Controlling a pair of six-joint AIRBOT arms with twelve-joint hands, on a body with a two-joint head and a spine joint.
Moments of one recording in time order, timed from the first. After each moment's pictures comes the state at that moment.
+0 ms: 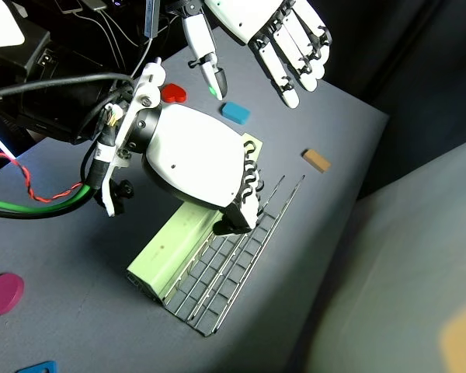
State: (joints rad) left arm 0.05 -0.68 0.51 1.24 1.06 0.11; right arm -0.19 -1.53 1.09 -1.24 -0.74 0.27
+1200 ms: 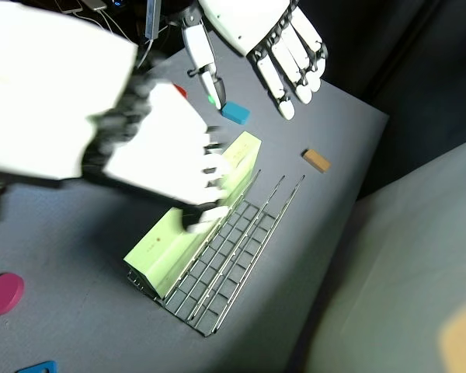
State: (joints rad) left arm 0.08 -0.74 0.56 1.24 1.05 0.05; right arm 0.00 -0.99 0.63 -1.24 -0.62 0.21
